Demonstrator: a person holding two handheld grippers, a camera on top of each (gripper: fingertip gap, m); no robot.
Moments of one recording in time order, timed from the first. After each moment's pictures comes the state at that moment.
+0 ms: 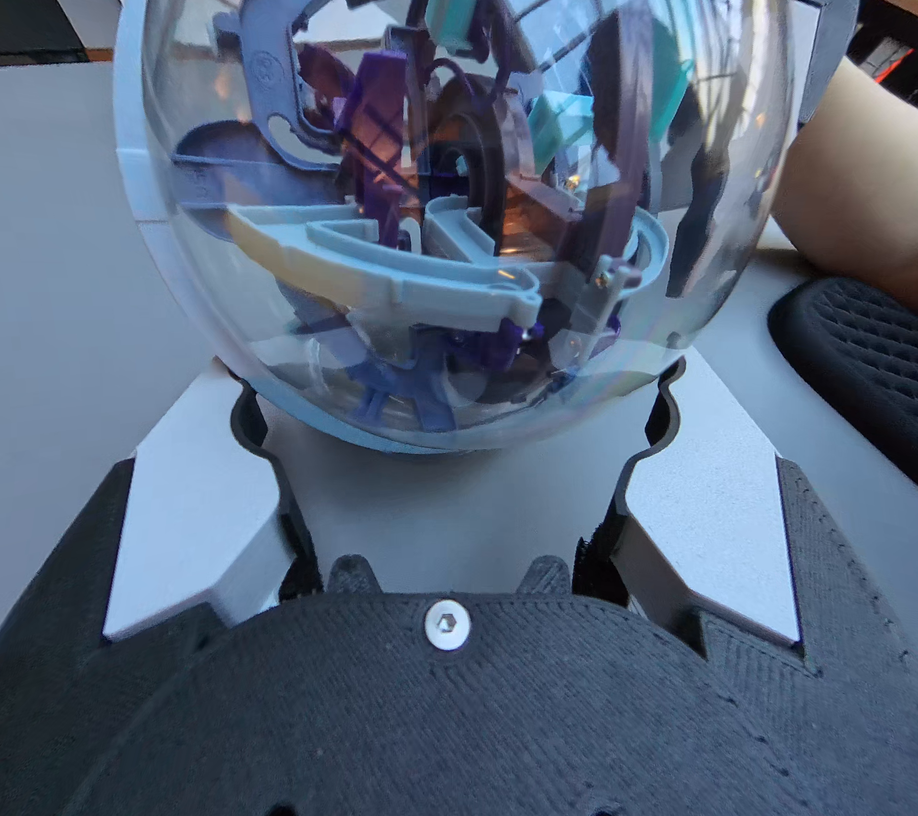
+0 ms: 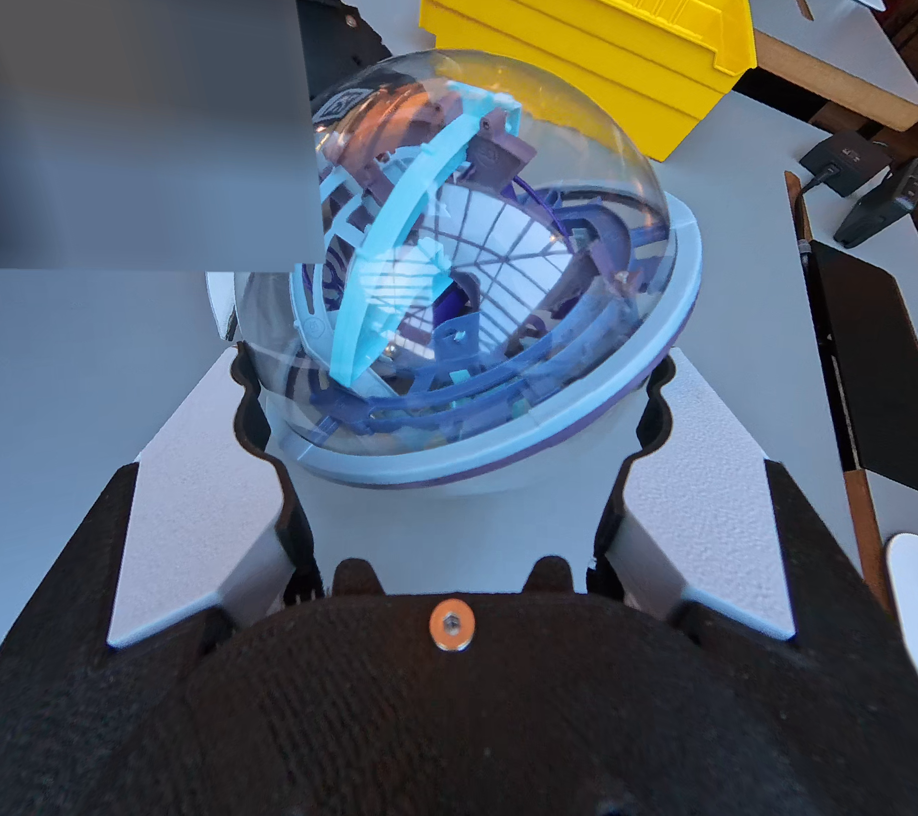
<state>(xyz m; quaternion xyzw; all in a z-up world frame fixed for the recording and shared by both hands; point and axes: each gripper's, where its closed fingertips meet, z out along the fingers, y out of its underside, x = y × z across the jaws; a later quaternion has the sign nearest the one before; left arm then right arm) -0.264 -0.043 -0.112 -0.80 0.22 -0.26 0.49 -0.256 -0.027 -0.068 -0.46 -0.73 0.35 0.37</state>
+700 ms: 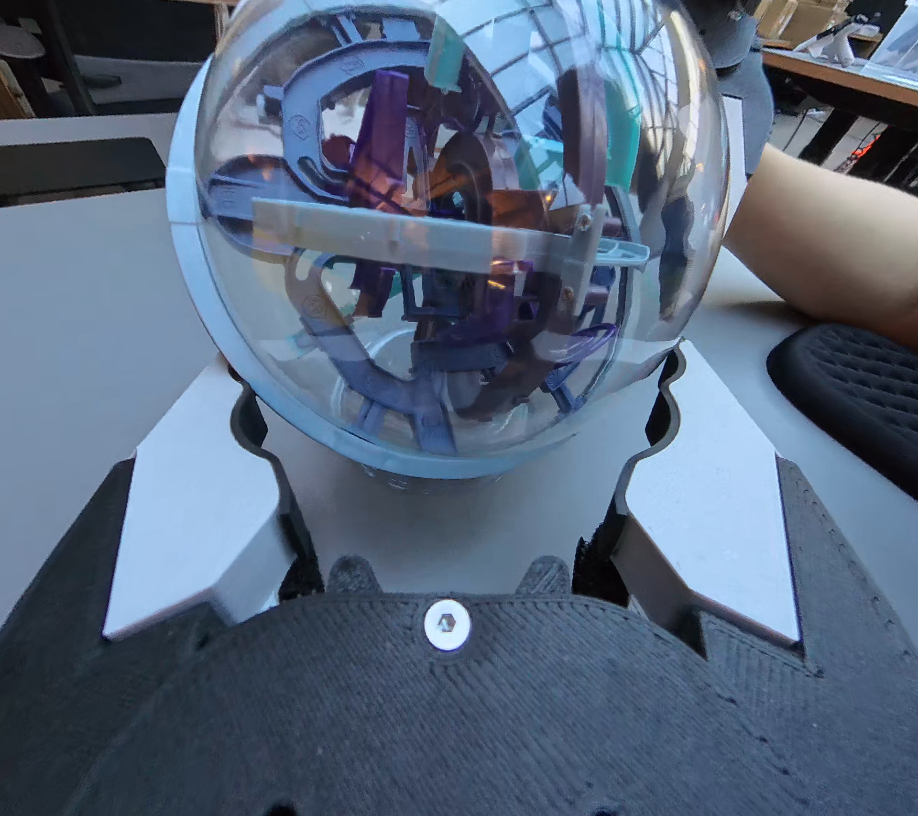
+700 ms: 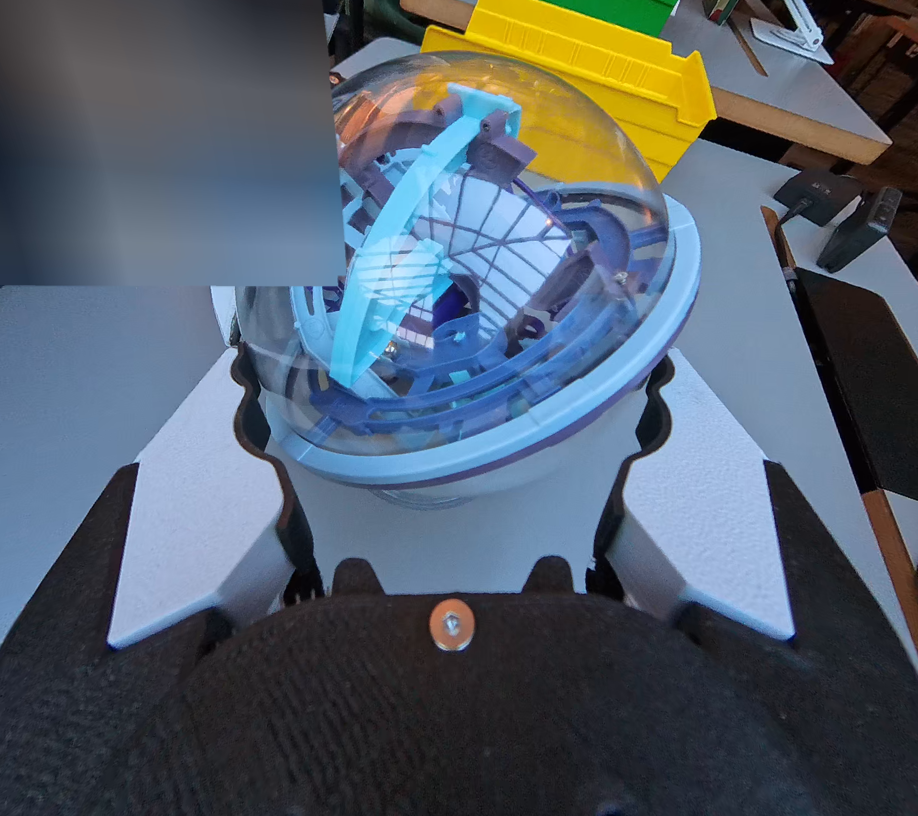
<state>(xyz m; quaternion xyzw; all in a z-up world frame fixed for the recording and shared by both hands) -0.271 -0.042 -0.081 -0.75 0.21 -0.26 0.57 -0.261 -0.029 -0.051 -0.46 -0.69 0.40 0.40</state>
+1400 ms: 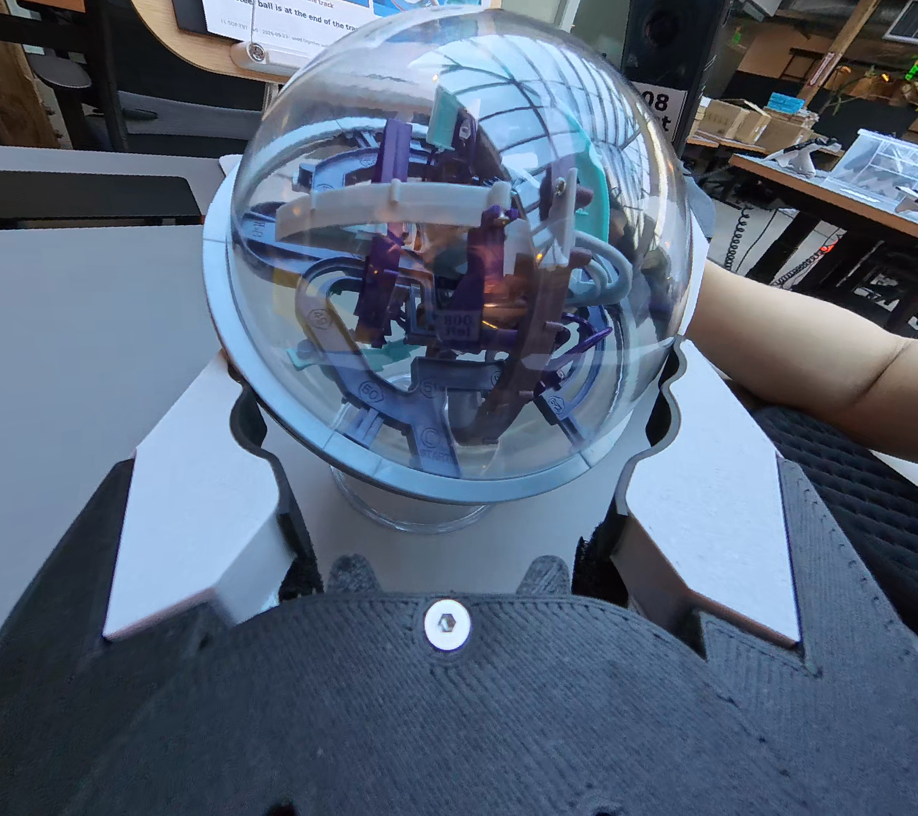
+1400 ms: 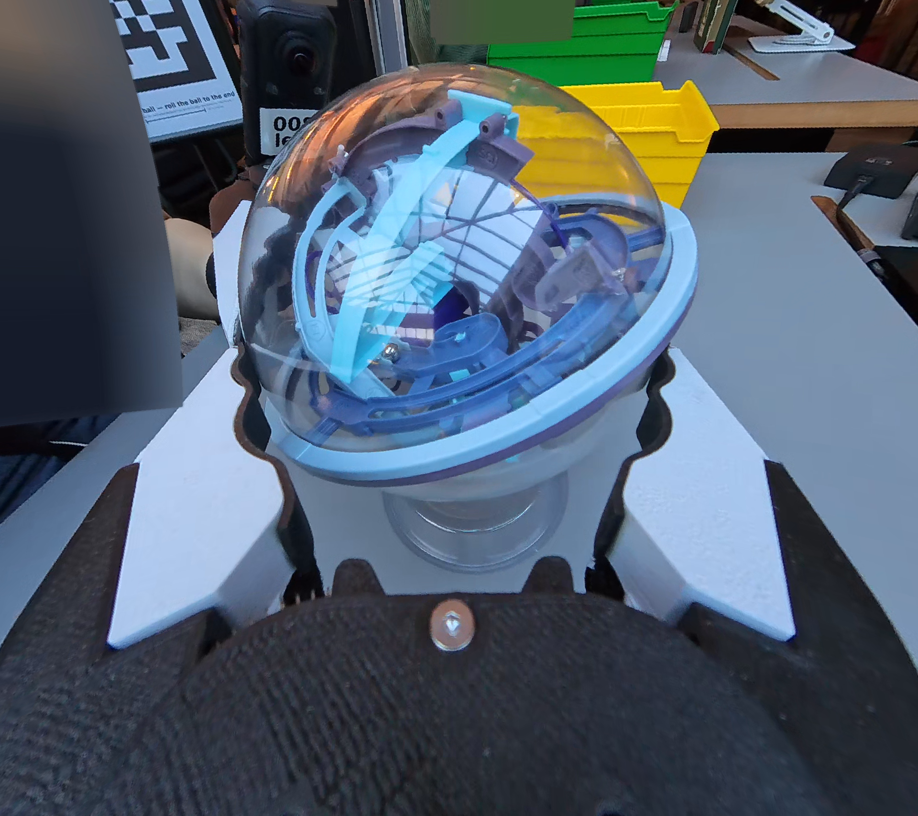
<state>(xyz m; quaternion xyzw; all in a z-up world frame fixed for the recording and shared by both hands) -0.278 -0.043 -0.048 -0.73 0.15 -0.28 0.60 -0.269 -0.032 -0.035 -0.49 -0.60 0.52 0.36</state>
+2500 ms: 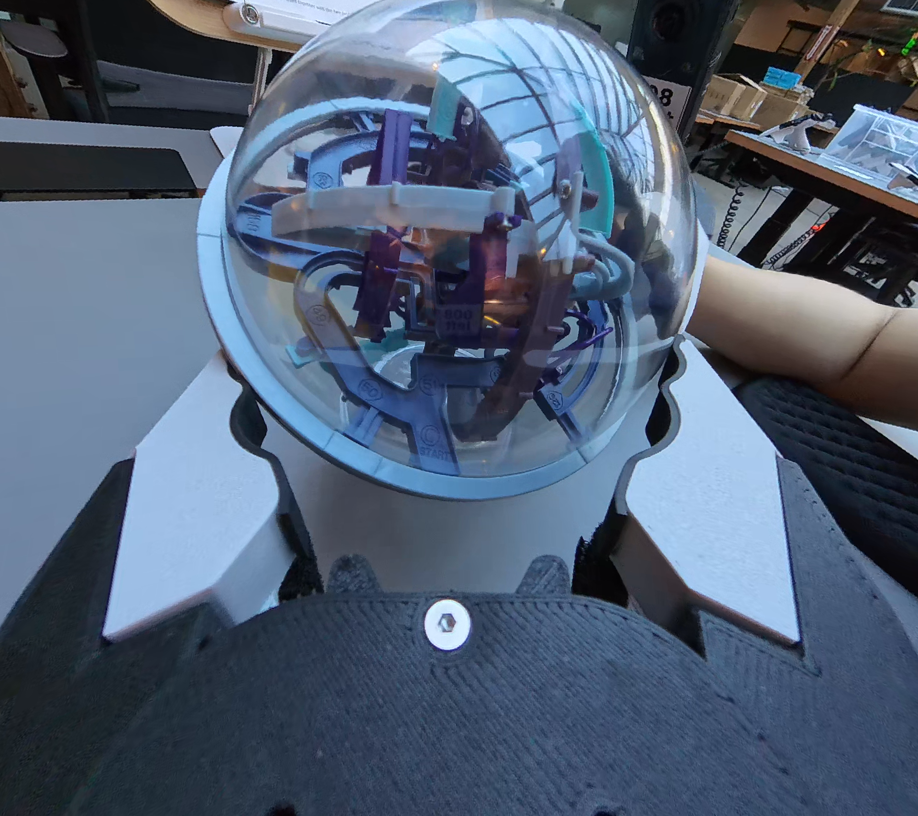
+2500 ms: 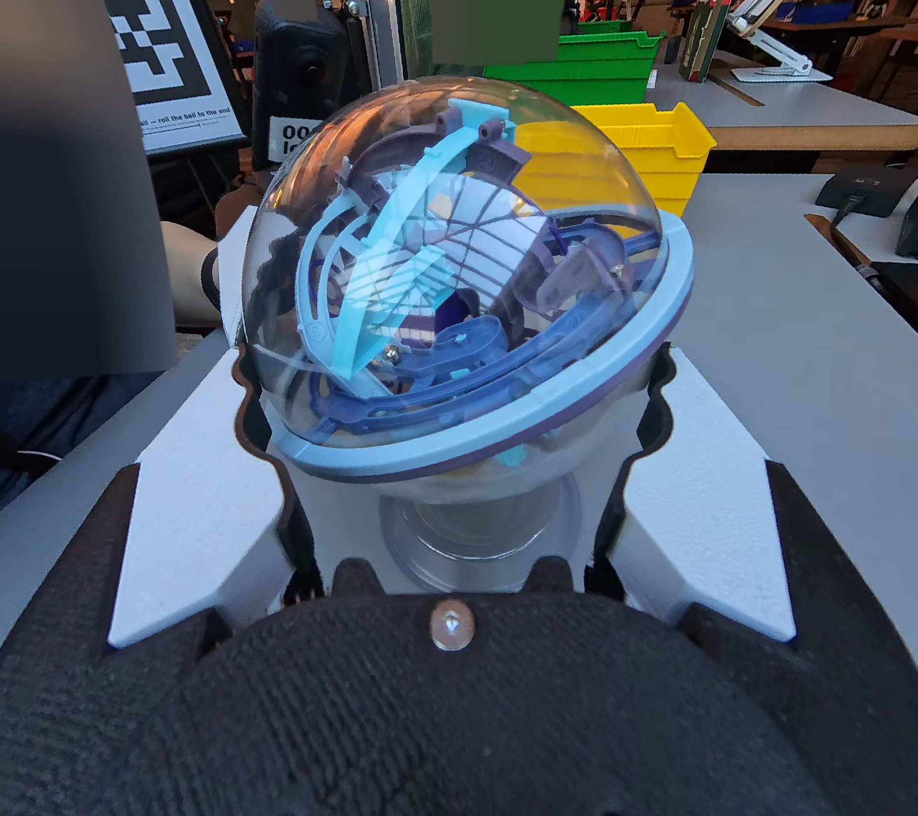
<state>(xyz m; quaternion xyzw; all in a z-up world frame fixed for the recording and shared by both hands) -0.287 -0.050 -0.059 -0.74 0.16 -0.29 0.58 -0.279 -0.039 -0.041 -0.48 -0.58 0.53 0.38</state>
